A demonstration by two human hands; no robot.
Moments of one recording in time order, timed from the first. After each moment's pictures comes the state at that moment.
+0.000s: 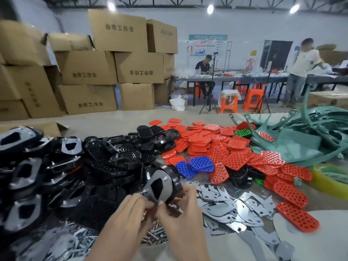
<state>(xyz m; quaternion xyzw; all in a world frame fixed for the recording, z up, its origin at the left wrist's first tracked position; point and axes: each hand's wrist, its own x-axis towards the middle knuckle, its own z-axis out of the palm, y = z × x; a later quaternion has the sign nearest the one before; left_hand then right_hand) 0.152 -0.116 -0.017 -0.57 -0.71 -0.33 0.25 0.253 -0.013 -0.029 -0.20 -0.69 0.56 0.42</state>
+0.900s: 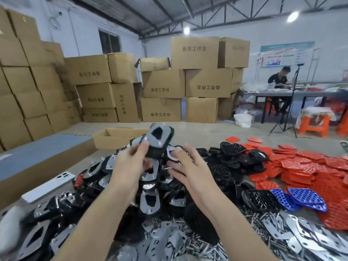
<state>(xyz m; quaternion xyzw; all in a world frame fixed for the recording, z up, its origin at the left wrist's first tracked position) 0.013 -0.253 0.115 -0.12 -0.65 -0.75 -0.02 0.082 -0.111 0.085 -0.03 -0.60 0.78 0.19</state>
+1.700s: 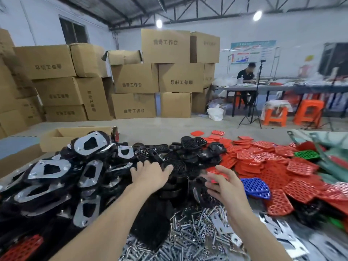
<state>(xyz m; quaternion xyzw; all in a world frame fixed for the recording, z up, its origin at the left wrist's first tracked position) -0.004 -0.062 0.037 -0.21 -0.97 -0.10 -0.04 0.165 0.066 0.015 -0.30 -0.54 0.73 0.30</state>
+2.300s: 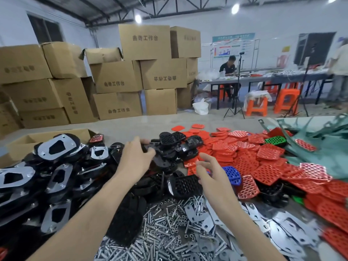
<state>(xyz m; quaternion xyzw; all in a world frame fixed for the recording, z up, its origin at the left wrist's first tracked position) 0.047 -0.040 0.080 -0.27 -0.87 -0.40 0.05 0.210 0.082 0.017 -0.21 -0.70 0.60 0.34</state>
